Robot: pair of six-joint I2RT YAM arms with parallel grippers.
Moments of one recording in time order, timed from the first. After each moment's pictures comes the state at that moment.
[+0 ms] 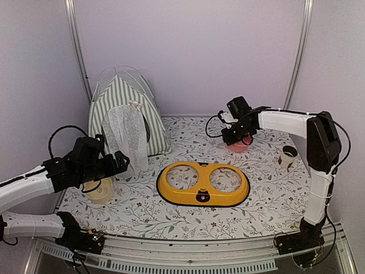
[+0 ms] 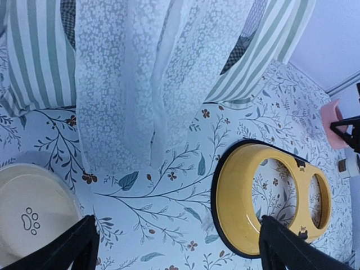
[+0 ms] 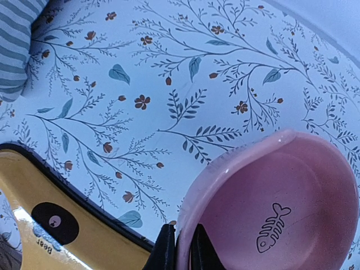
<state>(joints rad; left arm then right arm) -0.68 0.91 0.61 -0.38 -0.30 -0.80 0.52 1.99 1.56 -0.53 0.05 0.01</state>
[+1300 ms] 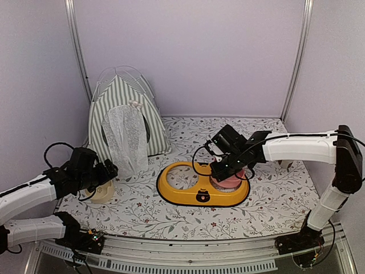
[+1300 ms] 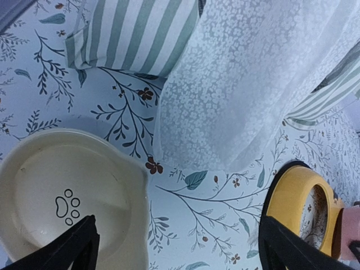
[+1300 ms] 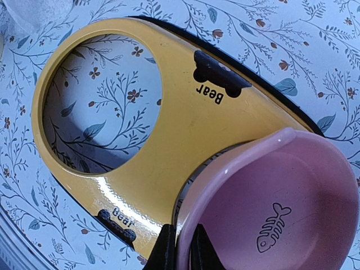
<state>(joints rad) -0.50 0.86 0.44 -0.36 -0.26 -0.91 0.89 1.67 1.18 -0.57 0.07 0.33</state>
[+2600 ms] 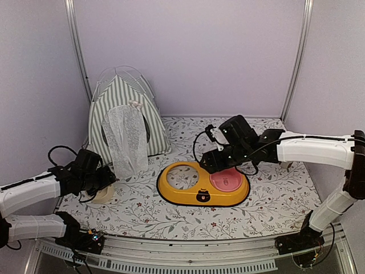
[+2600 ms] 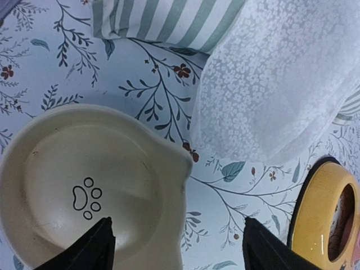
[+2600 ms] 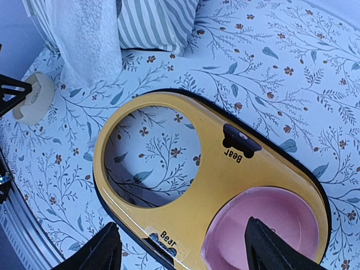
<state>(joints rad) -0.47 0.94 0.43 -0.40 -0.26 -0.94 0.90 1.56 1.15 -0.40 0.07 0.34</state>
